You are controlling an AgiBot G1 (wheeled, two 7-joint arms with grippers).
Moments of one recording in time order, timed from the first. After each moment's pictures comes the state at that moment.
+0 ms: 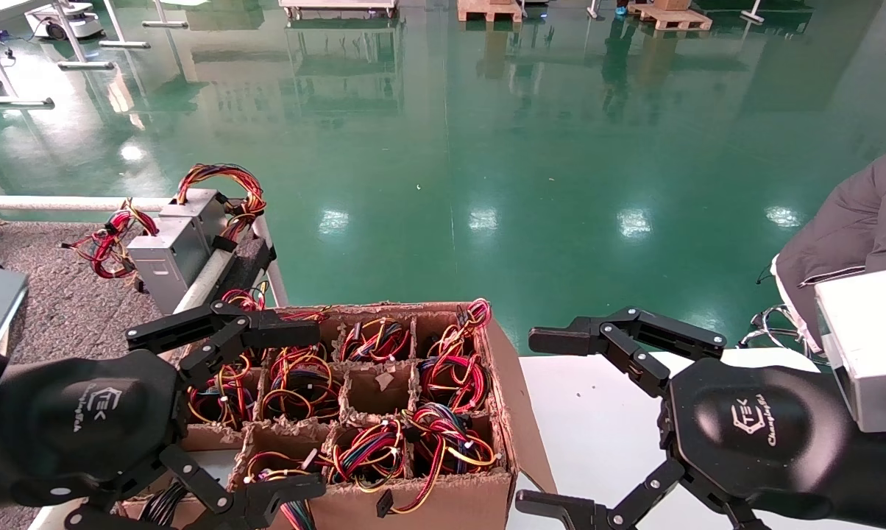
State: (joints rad) left arm -1.07 0.61 0.28 -1.28 0.73 1.50 -0.19; right arm 1.07 -0.61 -0.28 1.28 -0.73 -1.50 0.19
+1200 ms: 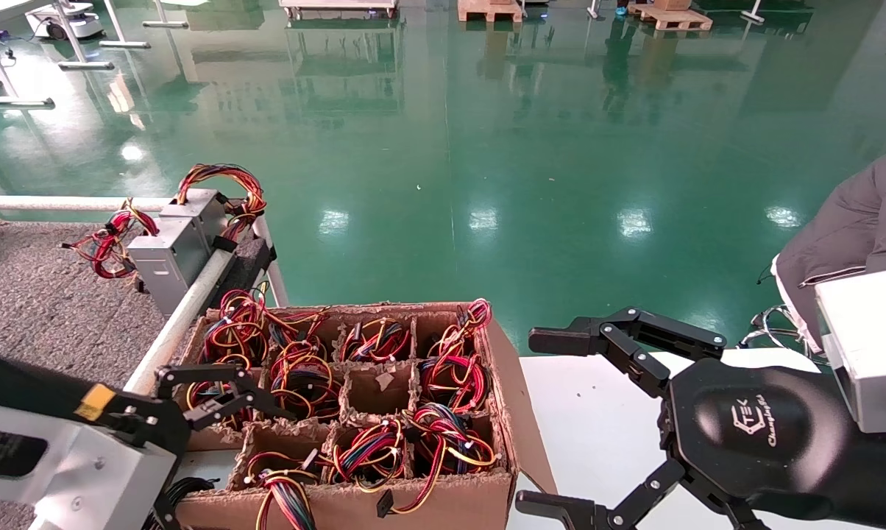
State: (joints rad) left arm -1.64 0.66 0.67 -1.45 1.37 1.71 0.03; right arm 1.07 -0.61 -0.28 1.28 -0.73 -1.50 0.19
